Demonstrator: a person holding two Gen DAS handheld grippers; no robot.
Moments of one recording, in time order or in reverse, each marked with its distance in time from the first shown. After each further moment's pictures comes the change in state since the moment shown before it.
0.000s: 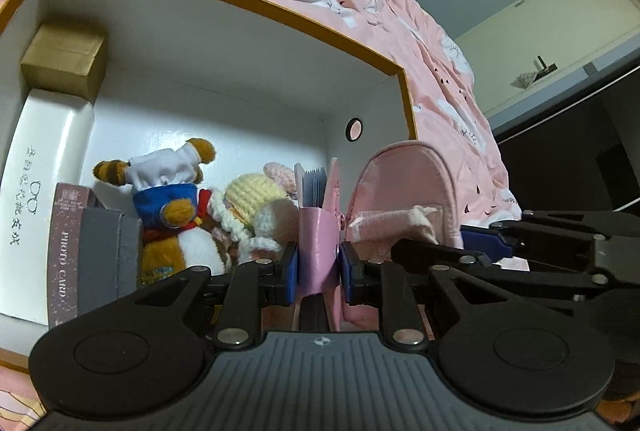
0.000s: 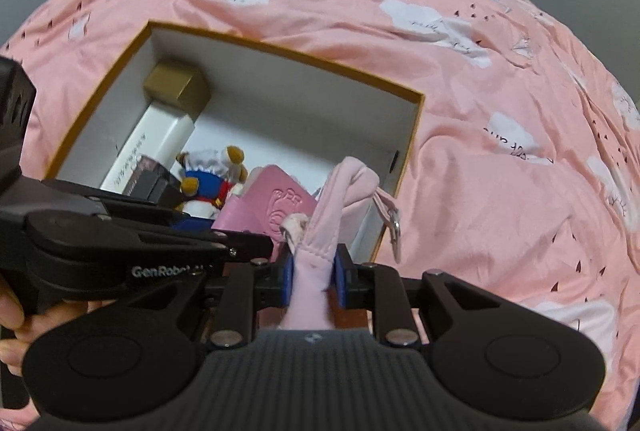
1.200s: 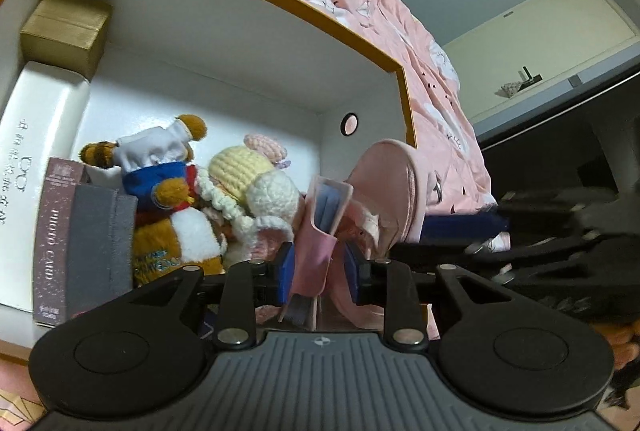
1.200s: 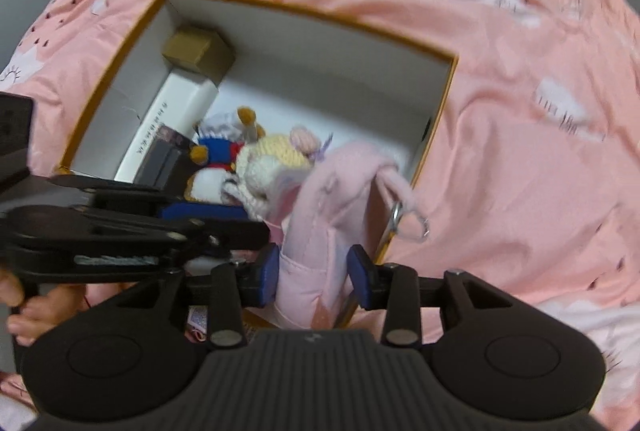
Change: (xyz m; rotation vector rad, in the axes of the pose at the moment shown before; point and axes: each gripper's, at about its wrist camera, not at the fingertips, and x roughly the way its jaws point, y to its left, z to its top) left arm 0.011 0.007 -0.005 -0.028 -0.005 -0.070; right arm 0.010 -0.028 0.002 -0.009 0.071 0.161
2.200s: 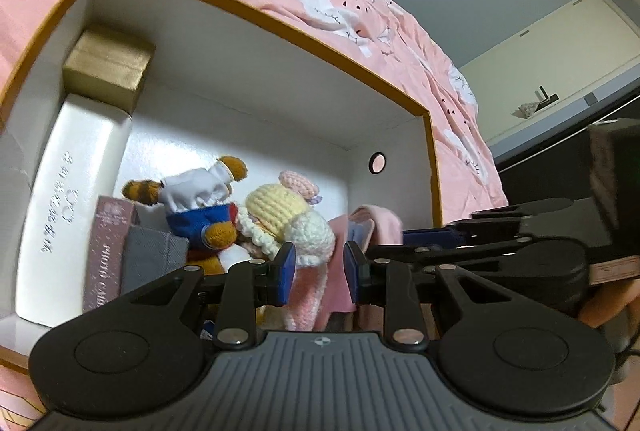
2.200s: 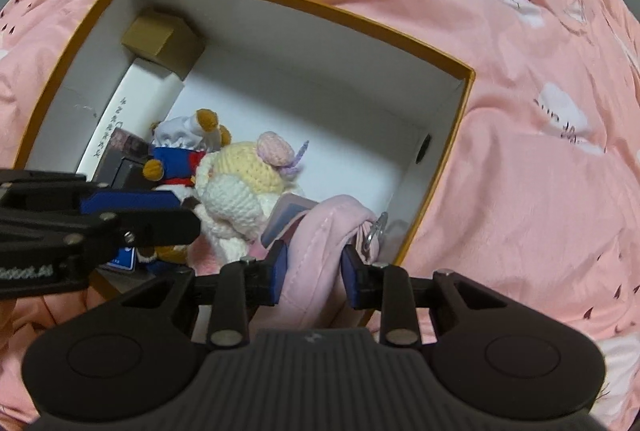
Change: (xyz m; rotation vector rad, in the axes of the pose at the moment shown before) left arm -0.024 0.012 0.012 -0.007 -0.071 0.067; right arm 0.044 -0.005 0.023 -0.014 0.073 -0.049
